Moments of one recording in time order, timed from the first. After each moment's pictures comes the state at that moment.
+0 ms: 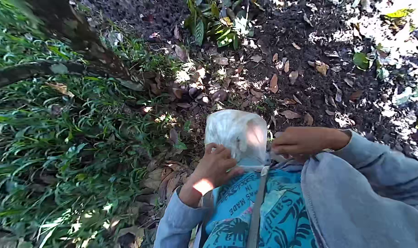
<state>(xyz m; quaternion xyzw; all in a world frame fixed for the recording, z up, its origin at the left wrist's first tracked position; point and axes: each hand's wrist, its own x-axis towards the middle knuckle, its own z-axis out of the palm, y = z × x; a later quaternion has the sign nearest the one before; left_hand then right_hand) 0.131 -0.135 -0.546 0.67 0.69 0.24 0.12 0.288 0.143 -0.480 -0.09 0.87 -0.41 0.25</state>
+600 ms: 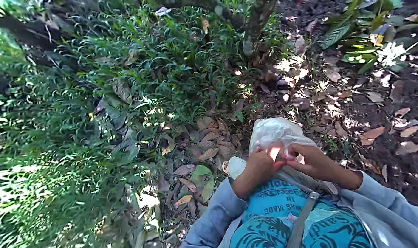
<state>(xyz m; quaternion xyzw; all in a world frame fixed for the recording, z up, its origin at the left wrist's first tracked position) 0.205 -0.205 -0.565 0.27 0.90 0.34 0.04 0.194 0.007 -0.553 -0.28 0.84 -0.44 0.12</state>
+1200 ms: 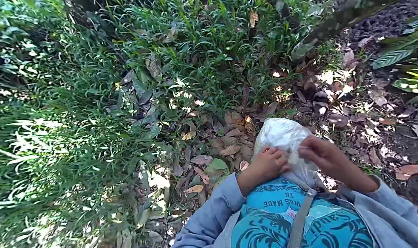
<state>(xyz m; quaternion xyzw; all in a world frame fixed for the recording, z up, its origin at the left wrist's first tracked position) 0.185 -0.432 -0.602 0.34 0.89 0.29 0.06 0.141 -0.224 -0.534 -0.31 0.80 -0.50 0.10</state>
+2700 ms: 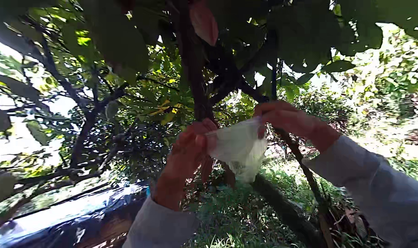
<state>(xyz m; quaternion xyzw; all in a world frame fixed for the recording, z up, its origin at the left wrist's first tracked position) -0.219 -0.716 0.078 0.16 0.85 0.06 -0.49 -0.499 -0.726 0.114 -0.91 -0.06 -0.41 0.03</state>
